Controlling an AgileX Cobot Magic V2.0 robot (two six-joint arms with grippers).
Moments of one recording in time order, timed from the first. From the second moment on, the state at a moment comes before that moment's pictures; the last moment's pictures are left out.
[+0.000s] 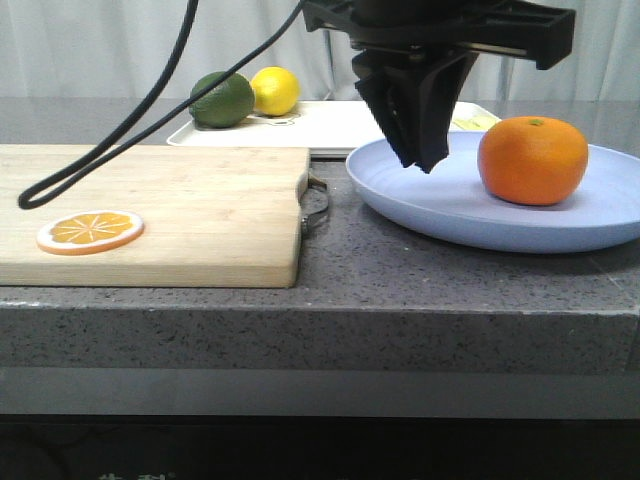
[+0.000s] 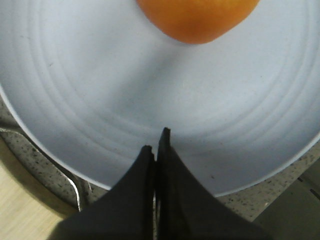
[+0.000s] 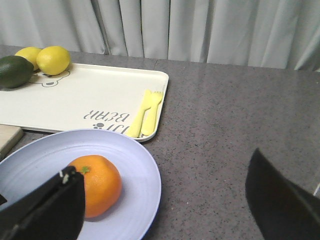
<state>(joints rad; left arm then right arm) -0.93 2.01 -1.96 0.06 1.24 -0.06 0.04 0.57 -0.55 0.14 0.25 -0.12</state>
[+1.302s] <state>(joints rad) -0.11 0.99 -0.91 0.06 0.96 -0.07 0.04 0.57 -0.55 0.14 0.25 -0.12</state>
